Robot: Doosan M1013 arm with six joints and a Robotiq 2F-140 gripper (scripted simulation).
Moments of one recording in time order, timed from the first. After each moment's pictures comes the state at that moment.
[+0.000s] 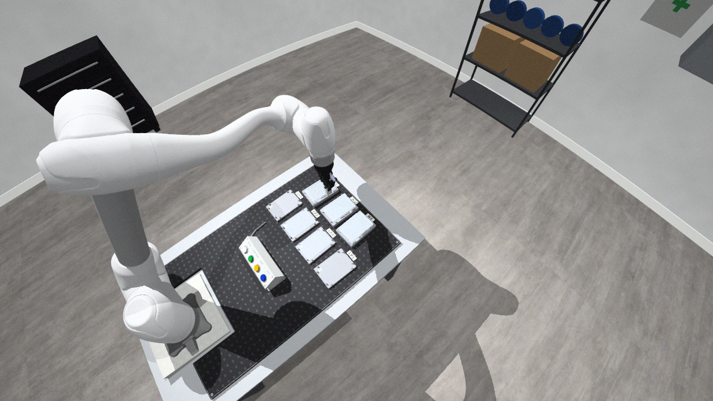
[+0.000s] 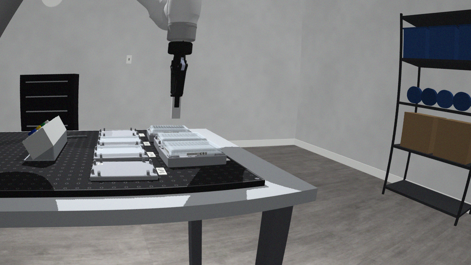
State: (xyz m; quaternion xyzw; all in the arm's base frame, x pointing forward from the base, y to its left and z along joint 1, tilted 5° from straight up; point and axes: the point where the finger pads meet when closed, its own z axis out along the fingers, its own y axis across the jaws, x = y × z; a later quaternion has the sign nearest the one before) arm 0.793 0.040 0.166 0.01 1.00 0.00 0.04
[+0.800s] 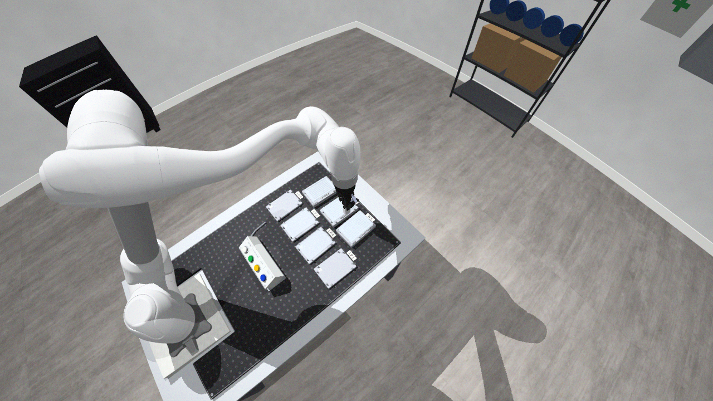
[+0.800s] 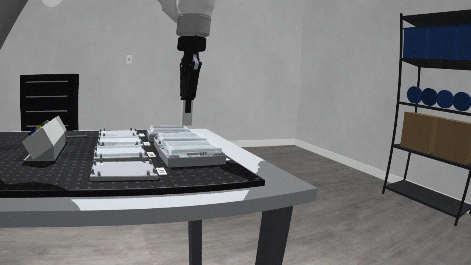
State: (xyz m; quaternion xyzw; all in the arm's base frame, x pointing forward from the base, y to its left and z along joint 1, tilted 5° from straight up) arm 0.789 -0.086 0.167 0.01 1.00 0.00 0.04
